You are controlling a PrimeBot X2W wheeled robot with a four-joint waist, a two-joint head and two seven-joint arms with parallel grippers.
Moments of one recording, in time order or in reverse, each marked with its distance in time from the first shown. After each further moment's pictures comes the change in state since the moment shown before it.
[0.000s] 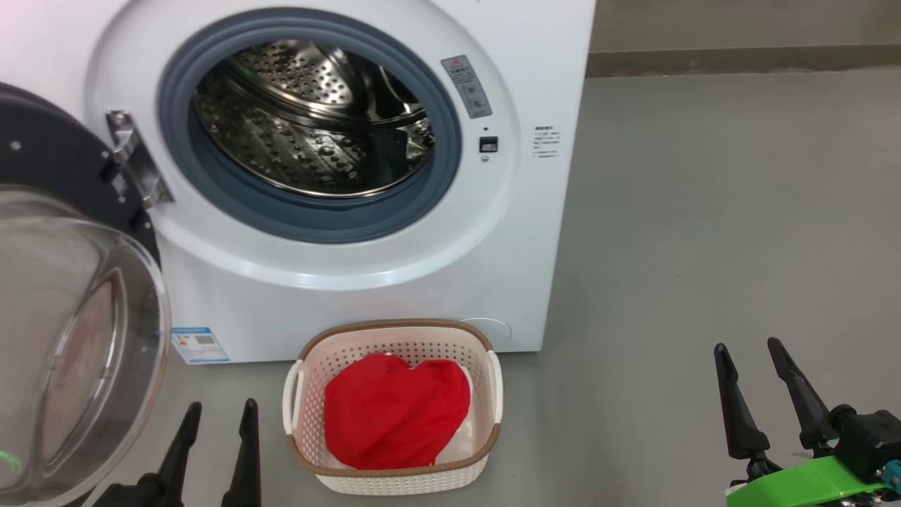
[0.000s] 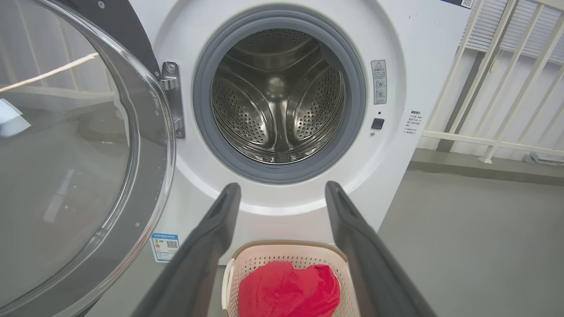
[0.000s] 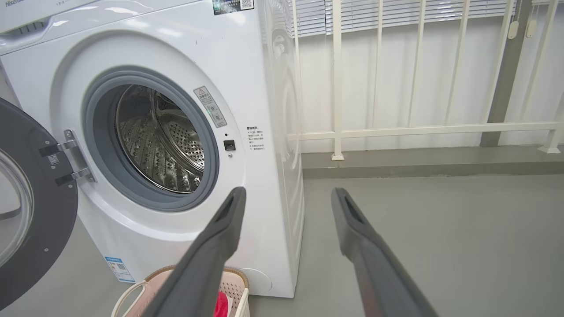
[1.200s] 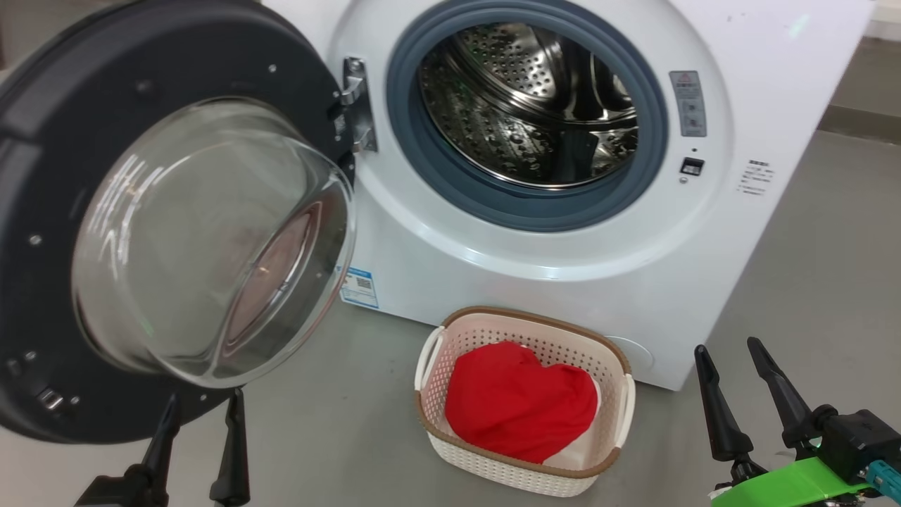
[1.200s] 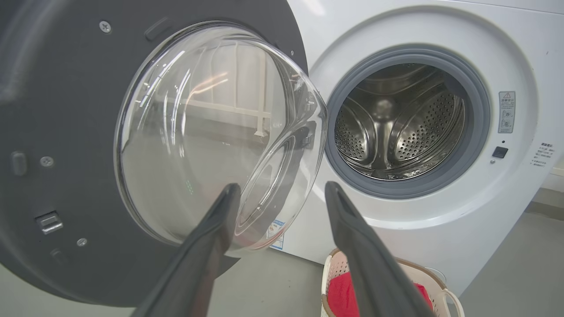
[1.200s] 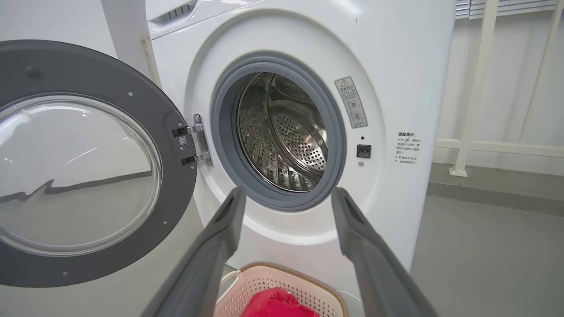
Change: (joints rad) left arm 0.001 0.027 -0.007 -0.061 0.005 0.058 0.025; right arm -0.002 0.001 0.044 -0.013 0.001 0.000 0.000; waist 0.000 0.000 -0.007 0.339
